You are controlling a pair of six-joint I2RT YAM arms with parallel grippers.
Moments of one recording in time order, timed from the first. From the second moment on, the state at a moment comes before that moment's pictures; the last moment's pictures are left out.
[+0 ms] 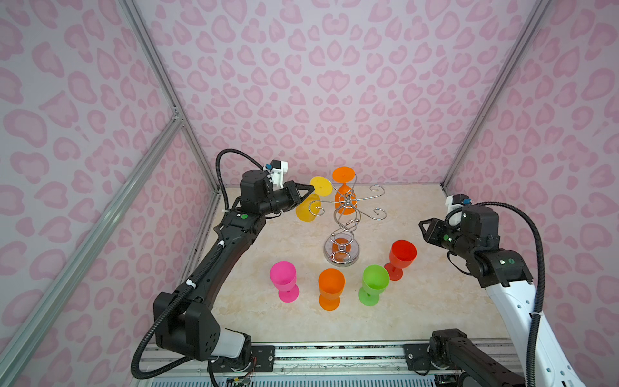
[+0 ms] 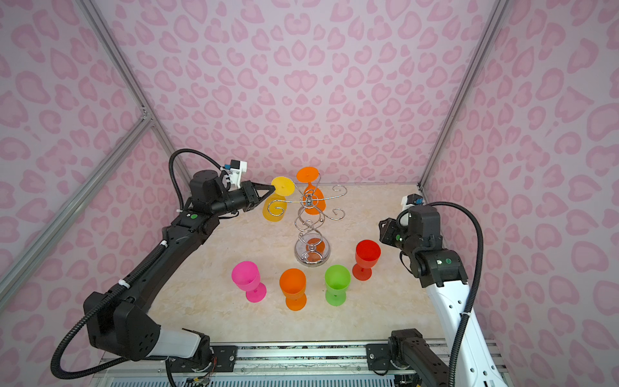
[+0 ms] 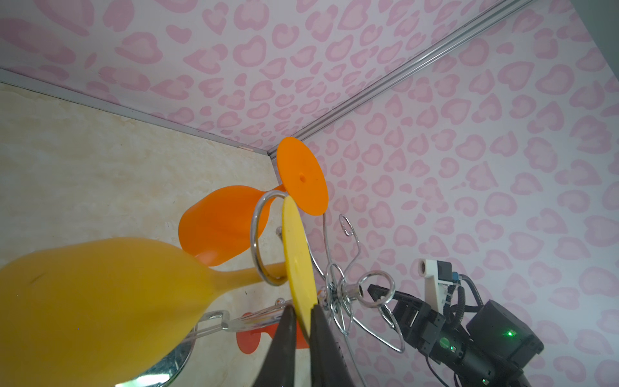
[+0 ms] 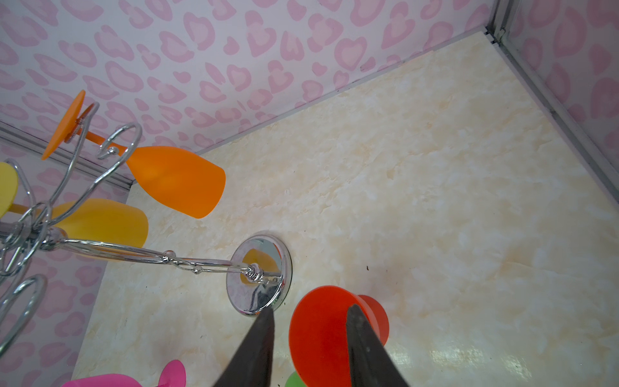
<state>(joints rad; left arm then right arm) -0.29 1.44 1.31 -0.09 0.69 -0.87 0.09 0.95 1.15 -0.79 -0.11 0.45</state>
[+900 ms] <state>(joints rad) -0.28 1.47 1.33 -0.09 0.70 -0.87 0.08 0.95 1.12 -0.77 -0.15 0.45</state>
